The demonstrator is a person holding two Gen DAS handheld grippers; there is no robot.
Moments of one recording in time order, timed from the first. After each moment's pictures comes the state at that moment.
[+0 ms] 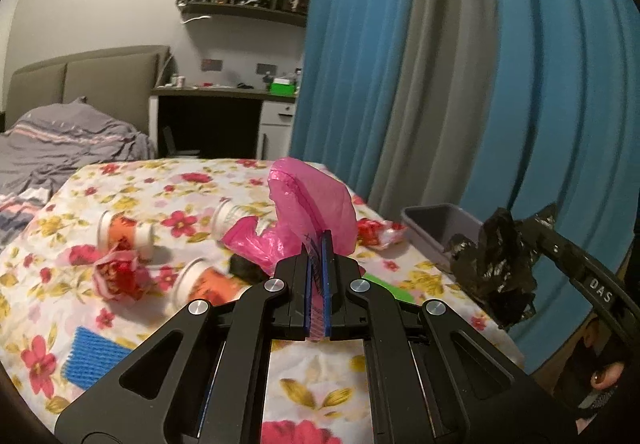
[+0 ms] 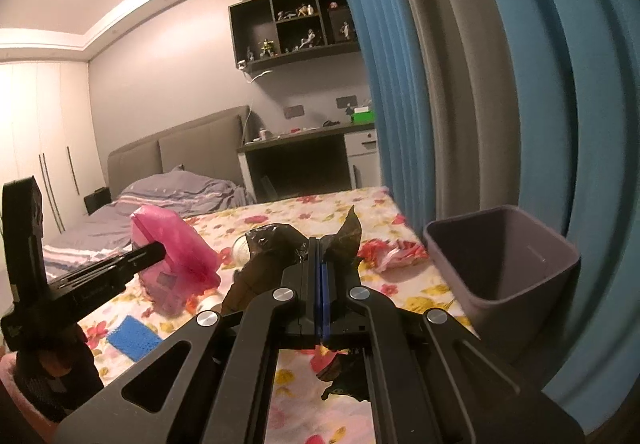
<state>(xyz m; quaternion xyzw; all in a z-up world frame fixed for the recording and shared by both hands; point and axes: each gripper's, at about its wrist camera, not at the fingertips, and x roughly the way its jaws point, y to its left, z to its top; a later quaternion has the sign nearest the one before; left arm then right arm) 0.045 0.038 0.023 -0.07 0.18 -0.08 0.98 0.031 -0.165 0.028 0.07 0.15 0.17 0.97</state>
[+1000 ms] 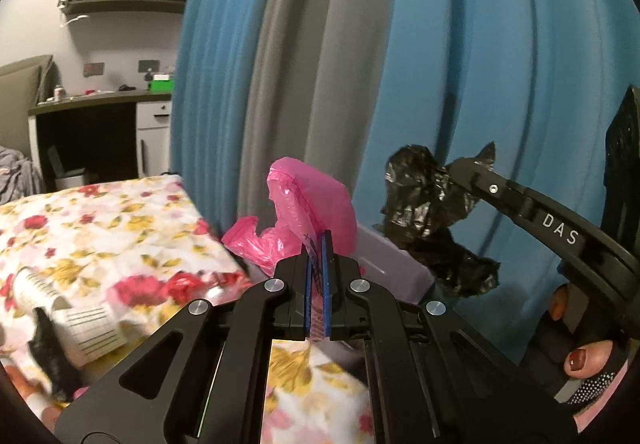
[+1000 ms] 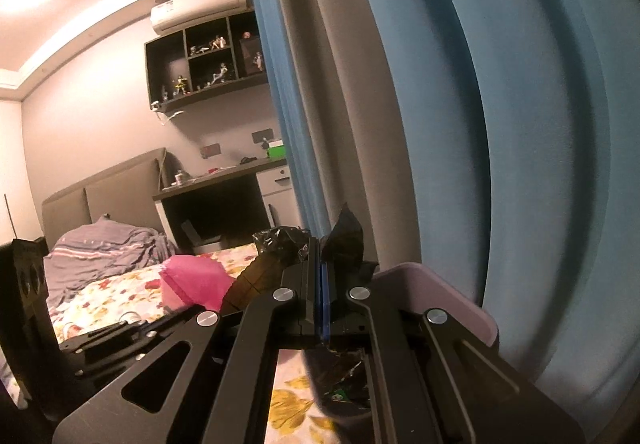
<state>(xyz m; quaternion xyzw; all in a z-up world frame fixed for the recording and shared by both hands) 0.180 -0.153 0.026 -0.04 0.19 -0.26 0.95 0.138 -0.301 0.045 0.11 0.12 0.04 0.99</state>
